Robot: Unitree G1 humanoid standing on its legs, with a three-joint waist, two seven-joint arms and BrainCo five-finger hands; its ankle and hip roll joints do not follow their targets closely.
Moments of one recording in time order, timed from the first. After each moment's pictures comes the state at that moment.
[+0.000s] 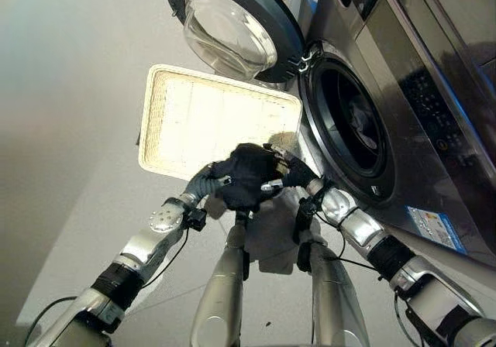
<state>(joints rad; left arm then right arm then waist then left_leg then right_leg) -0.40 0.61 -0.49 0.18 -0.62 0.02 -0.14 -0.60 -0.48 0.65 0.38 0.23 -0.12 0.10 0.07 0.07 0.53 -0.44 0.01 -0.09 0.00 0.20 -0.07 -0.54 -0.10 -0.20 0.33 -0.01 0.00</state>
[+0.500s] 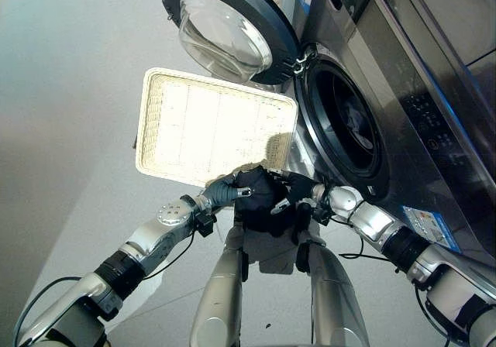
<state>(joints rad) -0.45 0.67 -0.62 0.17 -0.78 0.06 -0.29 -0.64 -0.57 0.73 0.35 0.27 0.01 0.31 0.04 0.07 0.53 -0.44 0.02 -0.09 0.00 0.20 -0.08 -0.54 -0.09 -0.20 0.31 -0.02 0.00</state>
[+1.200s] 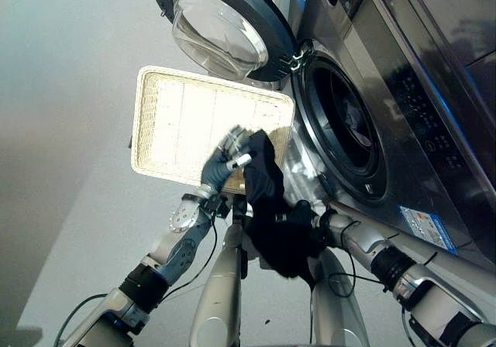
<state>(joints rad) -0.39 0.46 -0.44 0.09 -0.62 -0.36 0.24 -0.50 -0.42 0.64 0.55 0.53 0.41 0.44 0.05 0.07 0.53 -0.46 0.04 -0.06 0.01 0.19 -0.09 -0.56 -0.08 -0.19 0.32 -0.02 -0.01</state>
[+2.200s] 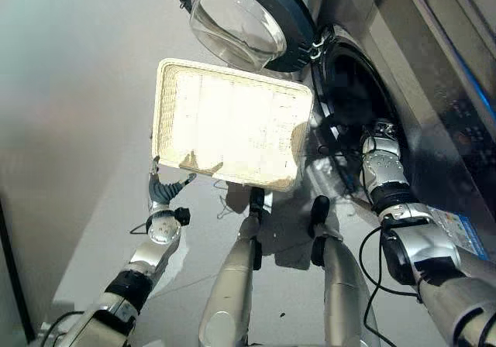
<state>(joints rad) -0.30 0.48 -0.38 0.50 -0.33 -0.16 0.68 -0.95 -0.35 -0.03 0.84 1.78 -0.52 -0.26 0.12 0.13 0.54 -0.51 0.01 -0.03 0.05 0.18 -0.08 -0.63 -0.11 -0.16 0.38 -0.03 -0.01</state>
